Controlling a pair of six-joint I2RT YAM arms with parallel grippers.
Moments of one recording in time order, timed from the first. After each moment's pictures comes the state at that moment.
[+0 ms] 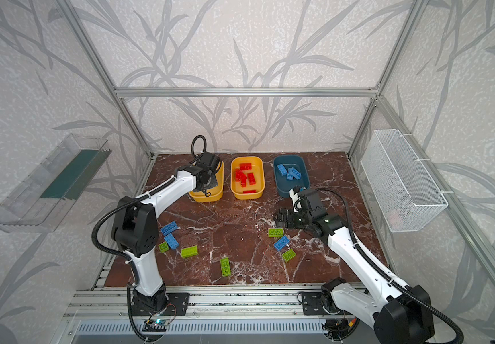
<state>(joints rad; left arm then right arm) -0.35 1.95 1.60 -0.75 -0.42 -0.64 0.40 1.08 0.82 -0.59 -0.24 0.45</state>
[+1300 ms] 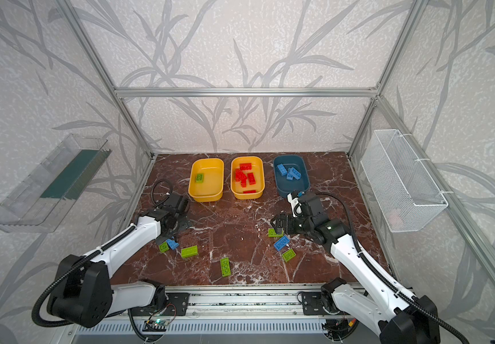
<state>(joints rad) -0.23 1.30 0.77 -0.78 -0.39 -0.86 0.45 0.99 0.77 -0.60 -0.27 0.44</state>
